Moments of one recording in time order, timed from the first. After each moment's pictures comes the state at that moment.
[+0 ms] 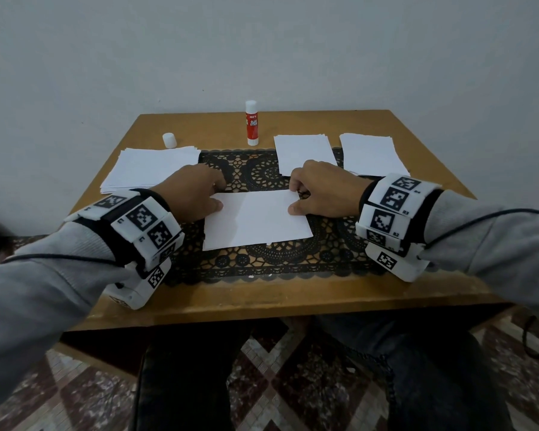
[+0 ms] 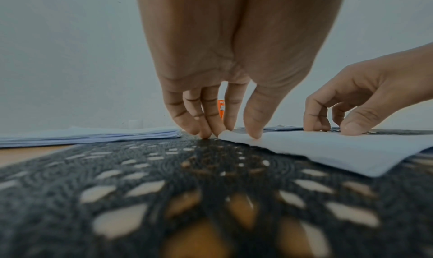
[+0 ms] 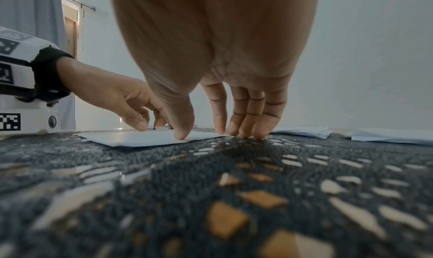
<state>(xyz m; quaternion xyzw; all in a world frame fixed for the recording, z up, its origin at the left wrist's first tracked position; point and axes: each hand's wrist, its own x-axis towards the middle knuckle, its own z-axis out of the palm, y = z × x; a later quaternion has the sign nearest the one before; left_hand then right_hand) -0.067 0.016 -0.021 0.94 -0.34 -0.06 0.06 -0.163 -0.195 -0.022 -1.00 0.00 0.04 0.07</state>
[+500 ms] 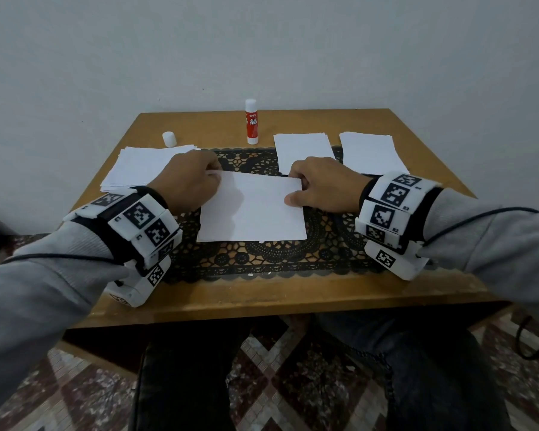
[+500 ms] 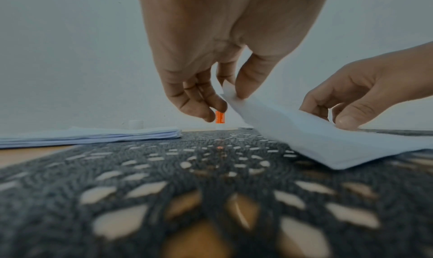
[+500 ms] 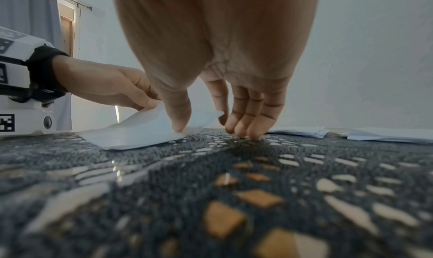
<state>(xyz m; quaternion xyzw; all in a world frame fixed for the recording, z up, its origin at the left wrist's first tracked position) -0.072 0.015 -0.015 0.93 -0.30 0.01 0.21 -0.162 -0.197 -0.022 -0.99 0.01 0.01 0.13</state>
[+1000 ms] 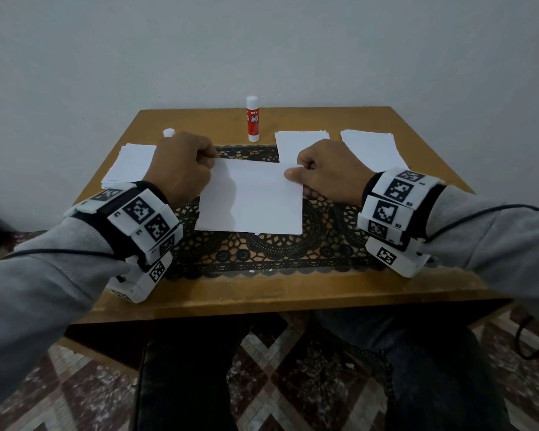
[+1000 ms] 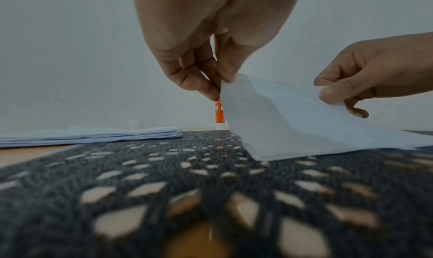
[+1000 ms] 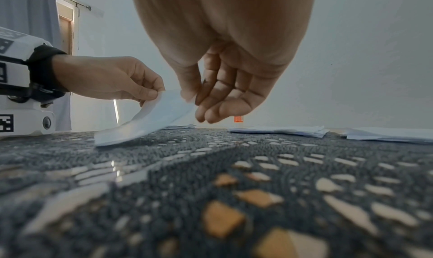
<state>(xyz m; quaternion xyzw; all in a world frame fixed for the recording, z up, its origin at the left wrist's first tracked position) -0.068 0.020 -0.013 0.91 -0.30 0.11 0.28 -0.164 -0.199 -0.020 -0.96 0.03 -0.10 0.25</state>
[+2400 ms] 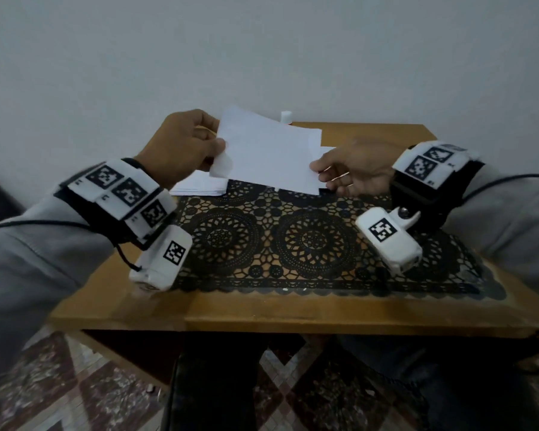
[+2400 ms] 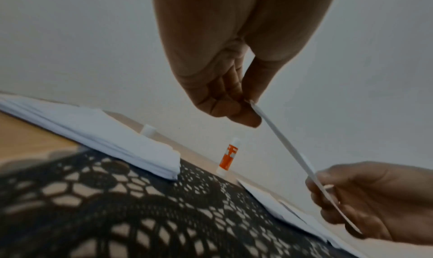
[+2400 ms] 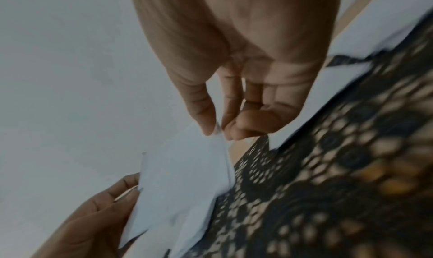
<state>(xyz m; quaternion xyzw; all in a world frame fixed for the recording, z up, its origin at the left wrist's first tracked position) -0.036 0.054 0.017 0.80 -0.24 -0.04 0.55 -0.127 -0.193 0.013 -0.78 0.21 0.09 0.59</state>
